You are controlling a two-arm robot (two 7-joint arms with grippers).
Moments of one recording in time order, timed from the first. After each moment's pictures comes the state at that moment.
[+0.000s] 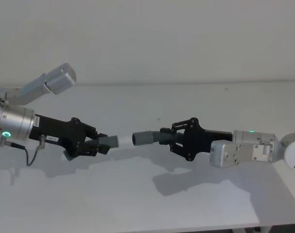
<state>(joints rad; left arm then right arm) -0.88 0.50 0.72 -1.12 -0.37 0.28 -1.25 0.66 0.44 -0.55 -0.96 -0.19 -0.88 0.69</state>
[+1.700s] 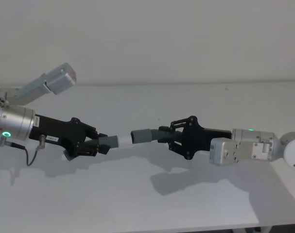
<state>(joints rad) -0.88 0.50 0.72 -1.12 -0.37 0.28 -1.25 0.67 0.46 -0.58 -0.98 -0.15 -0.87 0.68</state>
